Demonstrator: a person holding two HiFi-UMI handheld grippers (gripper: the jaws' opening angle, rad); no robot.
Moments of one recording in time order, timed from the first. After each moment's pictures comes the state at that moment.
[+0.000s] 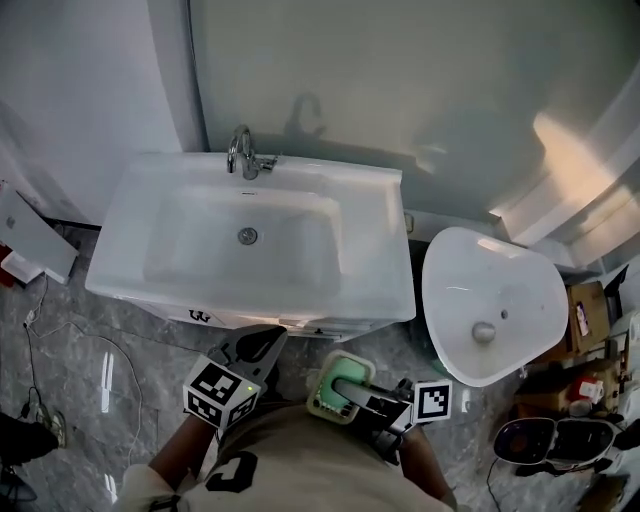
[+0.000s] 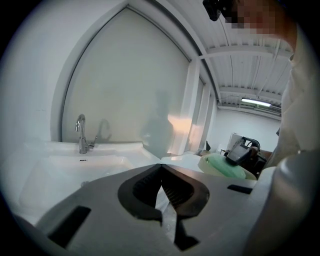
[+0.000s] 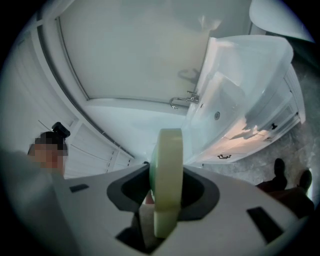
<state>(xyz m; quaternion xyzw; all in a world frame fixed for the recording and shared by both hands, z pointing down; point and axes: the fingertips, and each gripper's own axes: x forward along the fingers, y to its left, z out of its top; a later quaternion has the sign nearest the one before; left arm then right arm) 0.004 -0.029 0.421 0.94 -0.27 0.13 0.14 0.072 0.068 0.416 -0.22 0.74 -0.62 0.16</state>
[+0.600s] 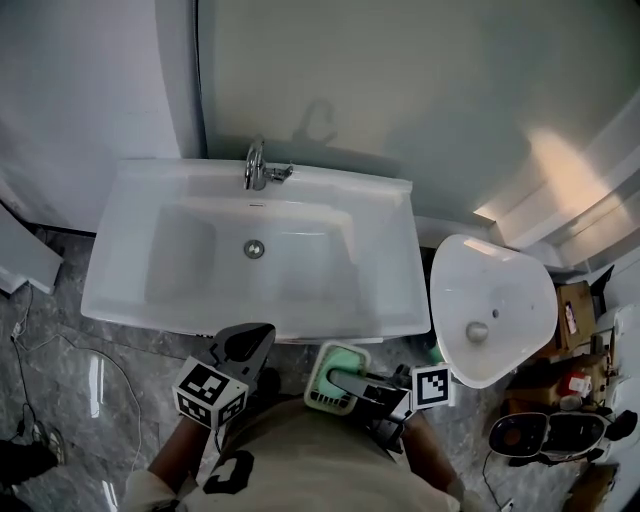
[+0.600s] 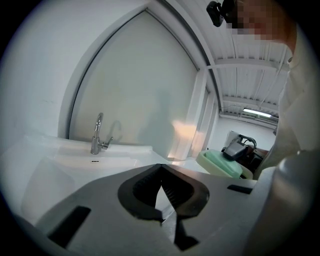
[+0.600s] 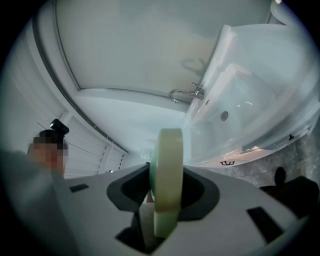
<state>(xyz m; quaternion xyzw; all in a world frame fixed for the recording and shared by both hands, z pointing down) -0.076 -0.107 0.435 0.94 -0.27 0.09 0.17 0.000 -0.018 0.414 -0.23 0.75 -0.61 0.11</state>
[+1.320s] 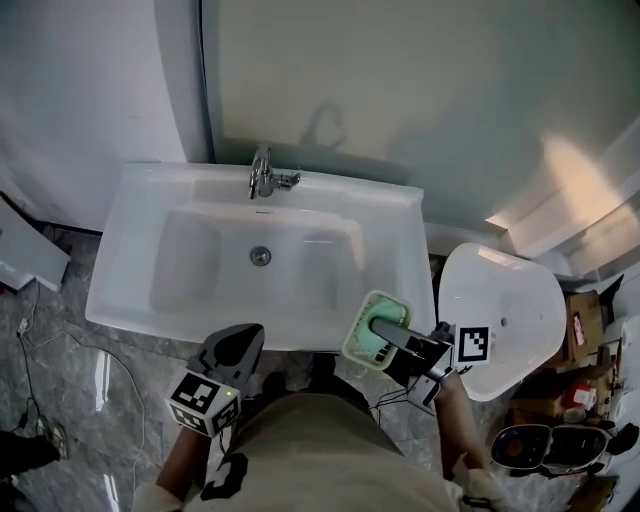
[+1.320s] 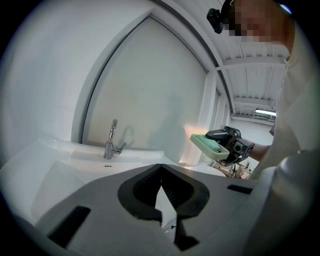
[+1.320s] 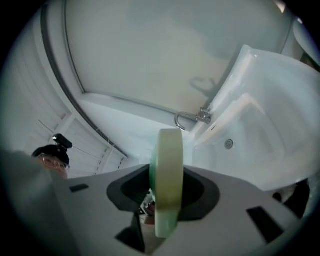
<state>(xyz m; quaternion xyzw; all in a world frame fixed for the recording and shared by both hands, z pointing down) -0.094 -0.136 0.427 0.92 -0.34 0.08 0.17 0.079 -0.117 0.378 -0.26 0.77 -0.57 0.12</state>
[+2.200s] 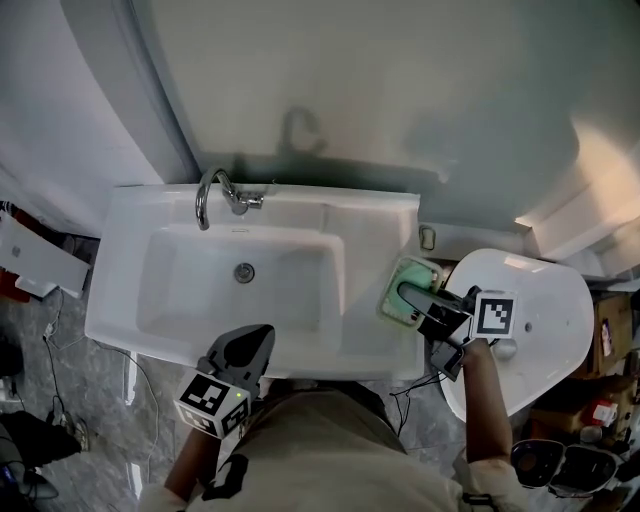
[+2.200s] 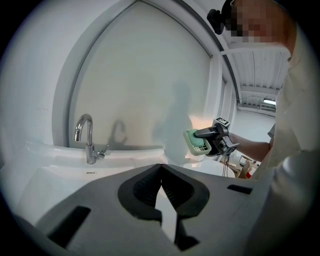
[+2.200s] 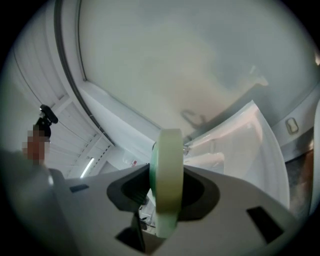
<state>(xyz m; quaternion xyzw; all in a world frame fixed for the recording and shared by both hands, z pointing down) 0.040 -0.198 0.422 0.90 -0.36 0.16 0.18 0.258 -0.245 0.392 -0.30 0.83 -0.47 0.05</state>
